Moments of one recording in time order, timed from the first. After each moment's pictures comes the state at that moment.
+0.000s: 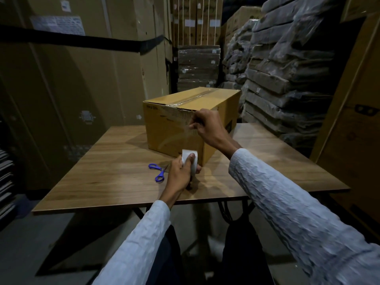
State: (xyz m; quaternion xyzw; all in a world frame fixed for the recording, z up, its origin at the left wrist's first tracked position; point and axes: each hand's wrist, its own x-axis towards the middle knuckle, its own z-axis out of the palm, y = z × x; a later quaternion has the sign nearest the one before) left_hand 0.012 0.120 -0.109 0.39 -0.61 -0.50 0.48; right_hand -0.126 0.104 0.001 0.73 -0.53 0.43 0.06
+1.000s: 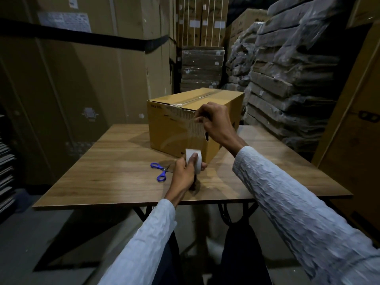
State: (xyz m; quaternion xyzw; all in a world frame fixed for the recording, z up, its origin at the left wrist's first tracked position) left_hand 0.001 0.115 -0.111 0.39 -0.57 -0.54 0.49; right_hand -0.131 0.102 0.016 0.72 -0.51 0.44 0.13
